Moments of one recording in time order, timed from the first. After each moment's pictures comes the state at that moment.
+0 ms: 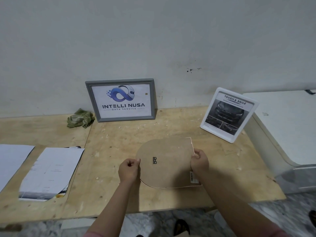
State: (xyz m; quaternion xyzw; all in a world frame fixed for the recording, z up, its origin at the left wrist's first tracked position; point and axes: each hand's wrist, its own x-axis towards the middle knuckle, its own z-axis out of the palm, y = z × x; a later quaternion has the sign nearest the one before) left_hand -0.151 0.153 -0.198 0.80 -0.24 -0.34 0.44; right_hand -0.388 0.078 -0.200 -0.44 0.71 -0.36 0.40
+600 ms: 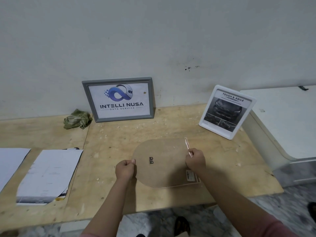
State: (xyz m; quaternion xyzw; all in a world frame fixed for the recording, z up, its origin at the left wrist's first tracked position) left_hand -0.129 0.148 -0.207 0.80 -0.17 -0.40 0.42; right_hand -0.382 0.072 -0.203 -0.55 0.72 -0.23 0.36
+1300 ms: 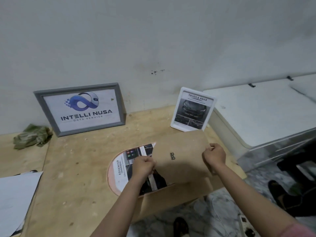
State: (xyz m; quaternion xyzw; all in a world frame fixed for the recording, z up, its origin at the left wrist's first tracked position) left_hand -0.254 0.107 -0.156 0.70 -0.36 -0.53 0.33; right_hand -0.513 0.075 -0.157 -0.38 0.84 -0.31 0.25
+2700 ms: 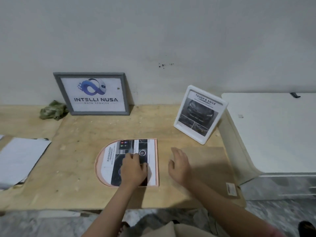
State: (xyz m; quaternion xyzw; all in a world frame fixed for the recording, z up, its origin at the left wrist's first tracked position) left_hand -0.326 0.123 -0.183 0.83 -0.52 -0.15 0.15; right_hand -0.504 0.065 -0.199 -0.78 0.55 -0.16 0.26
